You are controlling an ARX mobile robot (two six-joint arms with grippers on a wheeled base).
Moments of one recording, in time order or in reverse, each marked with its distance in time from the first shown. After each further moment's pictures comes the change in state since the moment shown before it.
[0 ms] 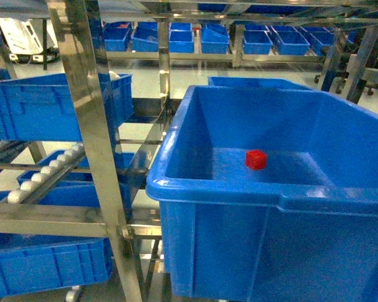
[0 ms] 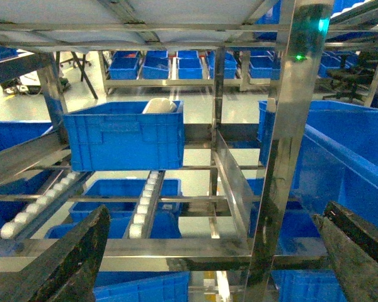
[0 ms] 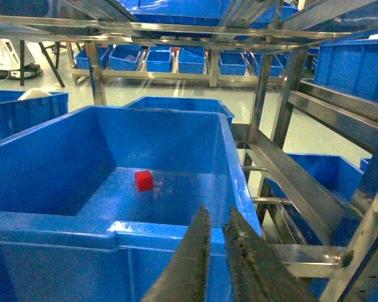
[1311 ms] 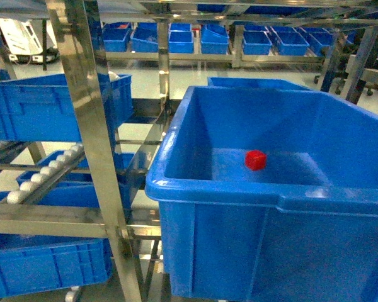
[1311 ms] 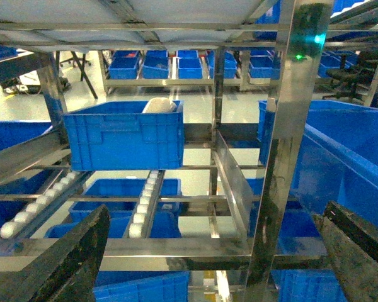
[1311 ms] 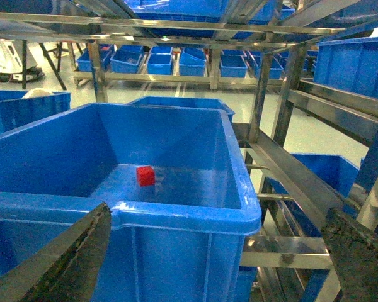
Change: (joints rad) left arm 0.000 0.000 0.000 0.000 0.000 0.000; right arm 0.000 -0.244 -0.052 -0.179 -0.001 0.004
